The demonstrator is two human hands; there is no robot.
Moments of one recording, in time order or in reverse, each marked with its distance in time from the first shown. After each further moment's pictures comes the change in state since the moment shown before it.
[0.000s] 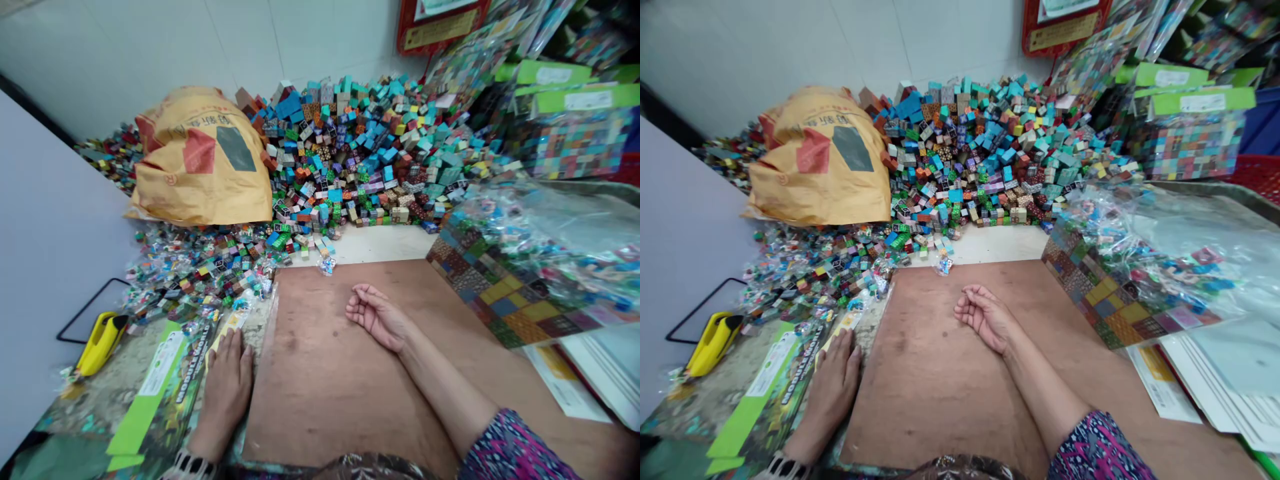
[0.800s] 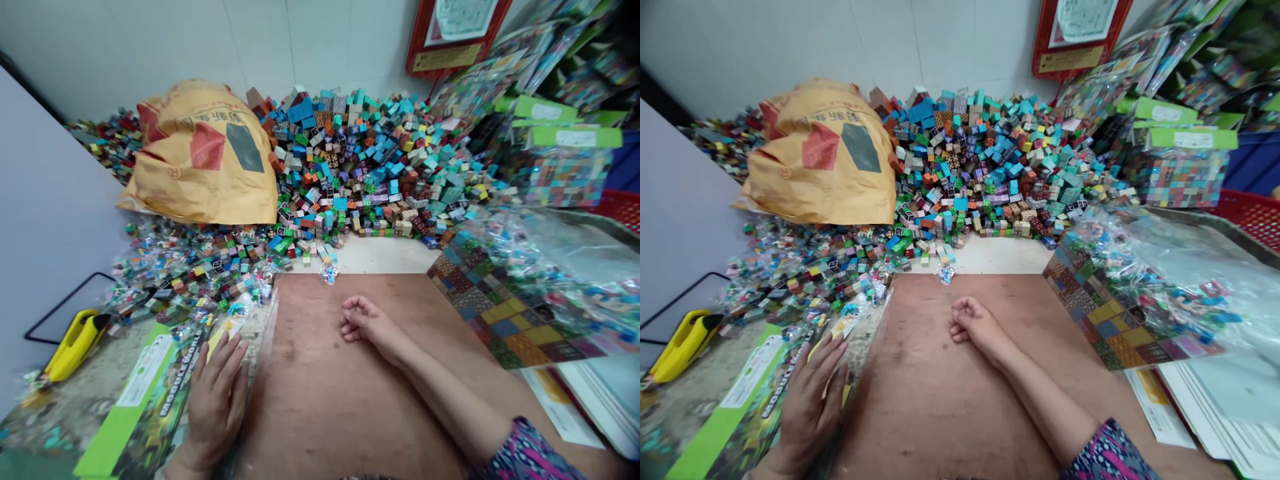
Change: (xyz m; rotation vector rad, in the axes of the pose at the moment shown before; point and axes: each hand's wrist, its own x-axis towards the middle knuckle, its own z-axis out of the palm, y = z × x) left_hand -0.002 0.025 -0.041 -0.162 0.415 0.448; right_hand 0.007 0.001 0.022 -0.695 0.127 -0.052
